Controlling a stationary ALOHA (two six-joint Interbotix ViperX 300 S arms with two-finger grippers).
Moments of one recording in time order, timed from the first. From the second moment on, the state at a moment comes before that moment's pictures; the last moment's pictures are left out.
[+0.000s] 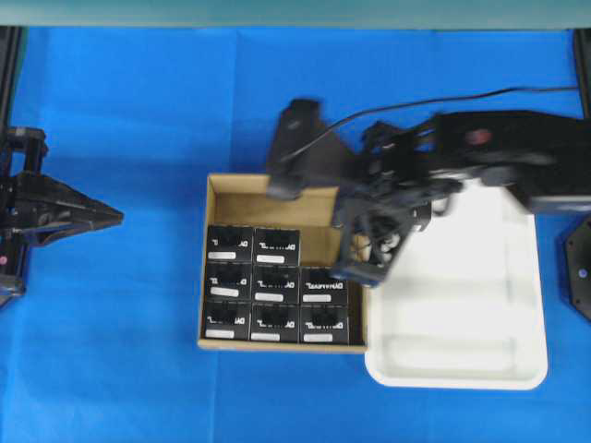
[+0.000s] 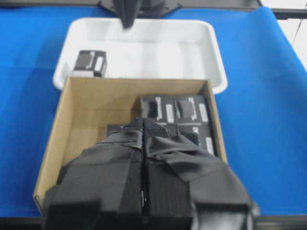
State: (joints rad) left arm -0.01 -0.96 1.11 0.01 -0.02 -0.03; right arm -0.04 0.03 0.15 0.03 1.08 0.14
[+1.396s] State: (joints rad) left arm -0.01 -0.96 1.11 0.01 0.00 -0.03; right arm -0.07 0.37 0.03 0.02 0.85 -0.07
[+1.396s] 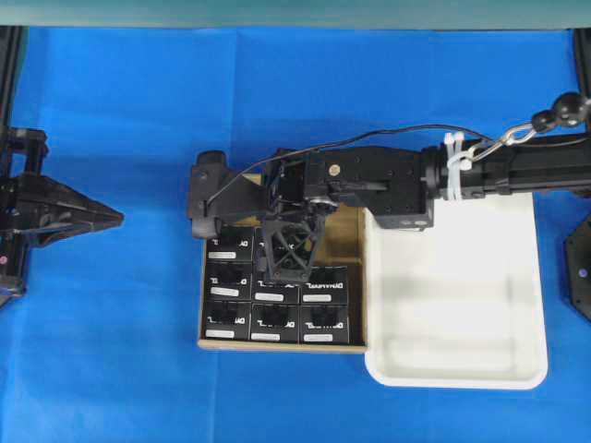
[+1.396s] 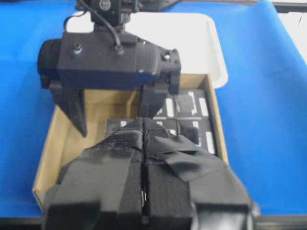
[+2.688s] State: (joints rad) left arm -0.01 -0.96 1.11 0.01 0.00 -0.03; right arm -0.06 0.39 0.01 0.04 0.86 -0.07
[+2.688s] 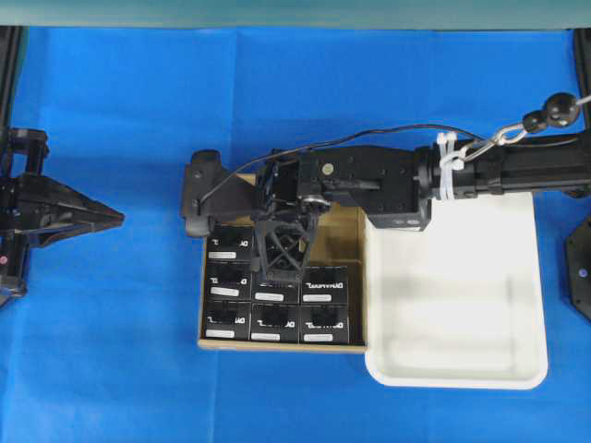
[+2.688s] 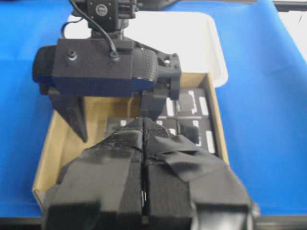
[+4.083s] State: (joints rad) left arm -0.01 -0.95 1.11 0.01 0.00 -0.02; right arm -0.07 0.43 -0.02 0.04 0.93 -0.08
